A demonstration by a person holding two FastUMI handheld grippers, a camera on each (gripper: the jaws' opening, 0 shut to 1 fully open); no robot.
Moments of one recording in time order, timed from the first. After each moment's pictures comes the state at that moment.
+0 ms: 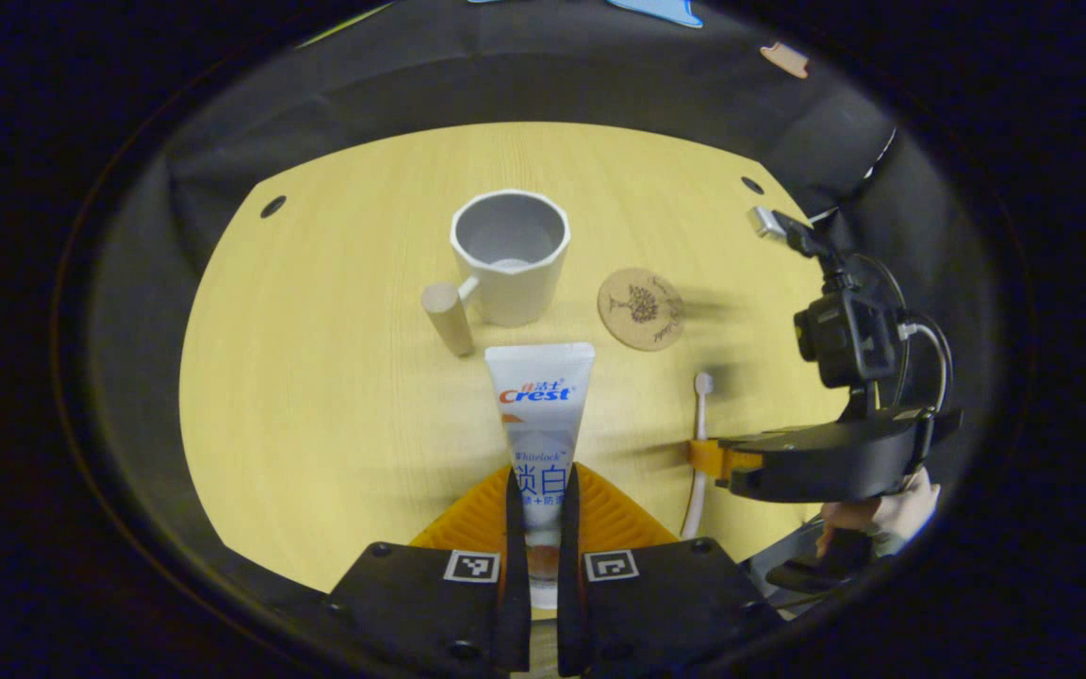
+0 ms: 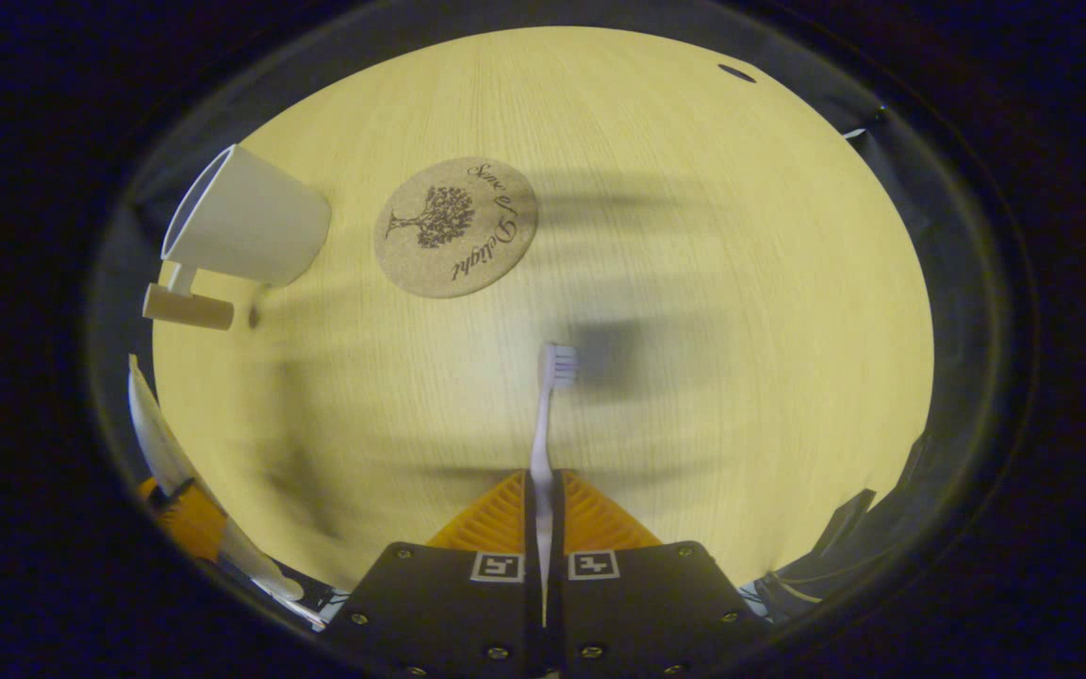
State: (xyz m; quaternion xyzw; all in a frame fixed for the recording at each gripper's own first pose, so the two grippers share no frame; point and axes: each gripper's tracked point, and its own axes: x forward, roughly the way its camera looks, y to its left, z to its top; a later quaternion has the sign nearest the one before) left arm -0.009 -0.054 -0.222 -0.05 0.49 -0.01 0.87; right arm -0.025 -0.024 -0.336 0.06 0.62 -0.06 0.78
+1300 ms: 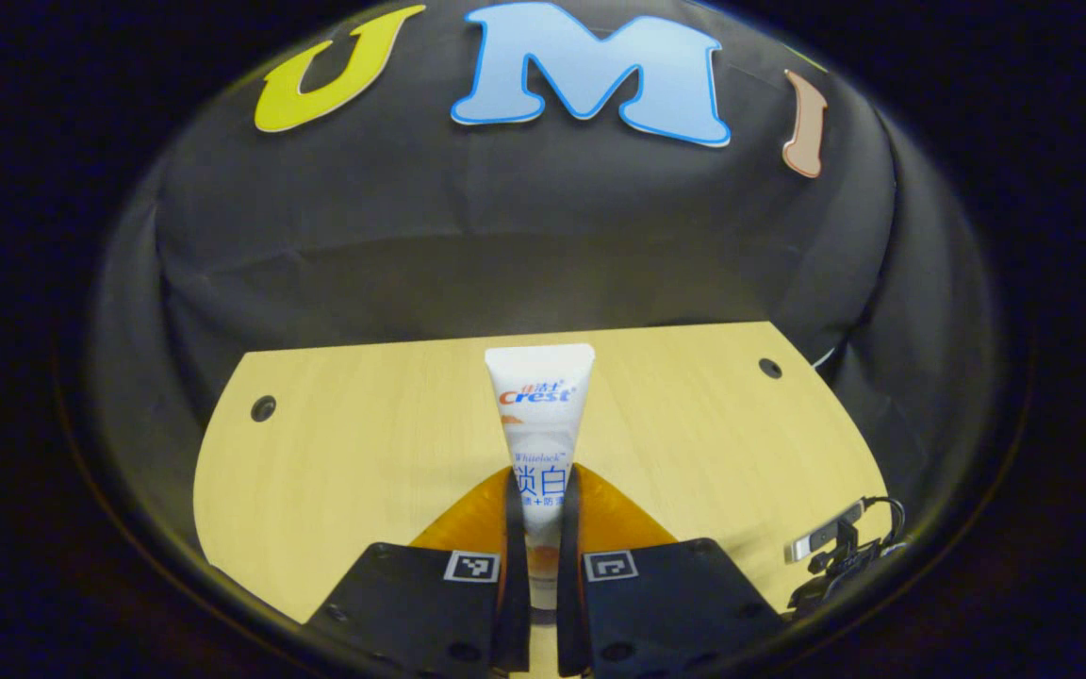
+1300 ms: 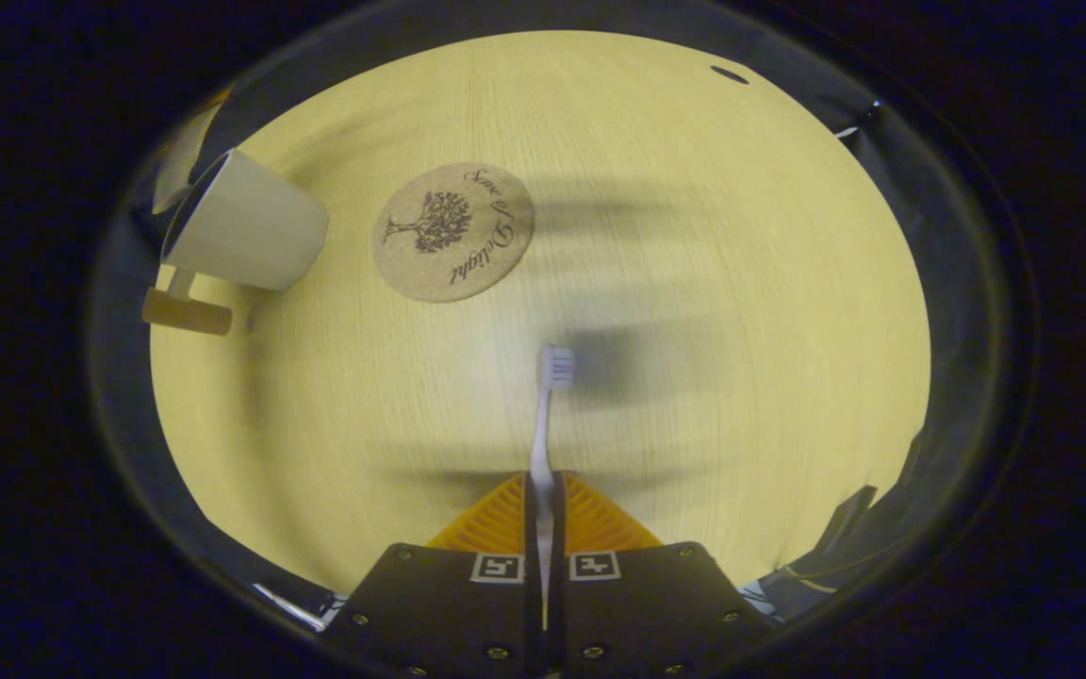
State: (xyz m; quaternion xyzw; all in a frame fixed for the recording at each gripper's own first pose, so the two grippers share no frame) left arm 0.224 -0.017 -0.119 -0.03 0.25 -0.02 0.97; right arm -0.024 -0.024 -0.336 0.07 0.62 -0.07 0.78
